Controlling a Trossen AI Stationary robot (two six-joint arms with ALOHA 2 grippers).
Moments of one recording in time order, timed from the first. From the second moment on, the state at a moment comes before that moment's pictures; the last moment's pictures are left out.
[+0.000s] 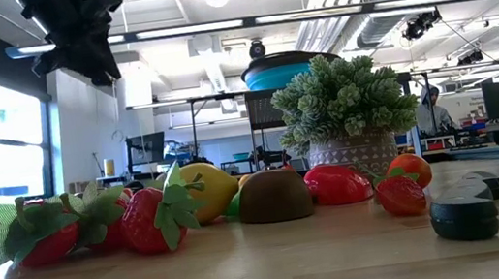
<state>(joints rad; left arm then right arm) 0.32 0.95 0.98 -0.87 -0.23 -0.73 -0.35 1.12 1.24 -0.55 -0.01 0.11</state>
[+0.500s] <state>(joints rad) 0.32 1.02 0.98 -0.86 -0.33 -0.76 -0.35 1.12 1.24 -0.55 -0.01 0.11</state>
